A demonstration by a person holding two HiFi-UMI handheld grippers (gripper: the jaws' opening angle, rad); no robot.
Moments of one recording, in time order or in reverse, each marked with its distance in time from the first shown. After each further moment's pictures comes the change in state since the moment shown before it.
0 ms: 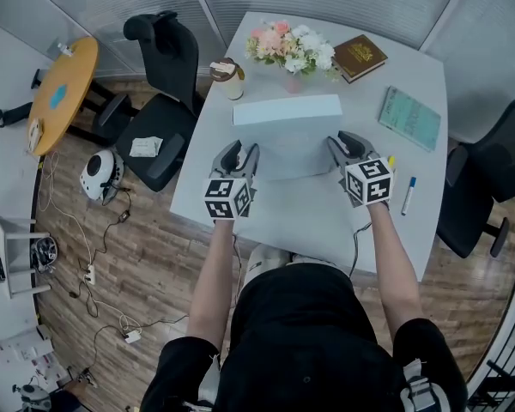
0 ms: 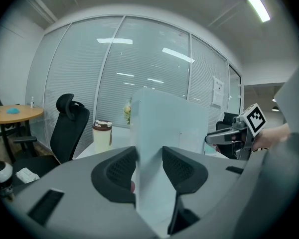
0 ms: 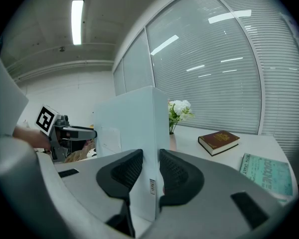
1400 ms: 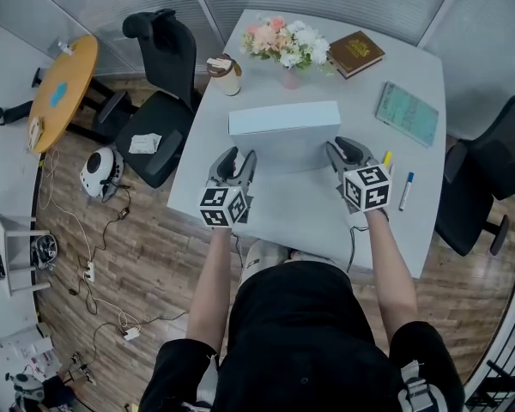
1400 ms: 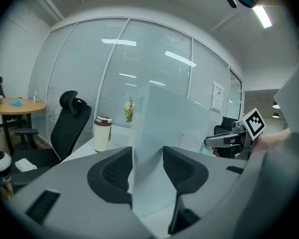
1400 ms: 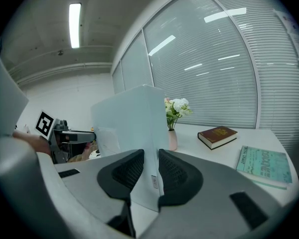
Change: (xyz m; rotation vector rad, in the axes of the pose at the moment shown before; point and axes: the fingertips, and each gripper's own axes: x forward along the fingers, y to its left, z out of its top) left arm -0.025 -0.019 -0.018 -0.053 -0.024 -0.005; right arm -0.027 0.009 -0.017 0.037 -0.003 0.005
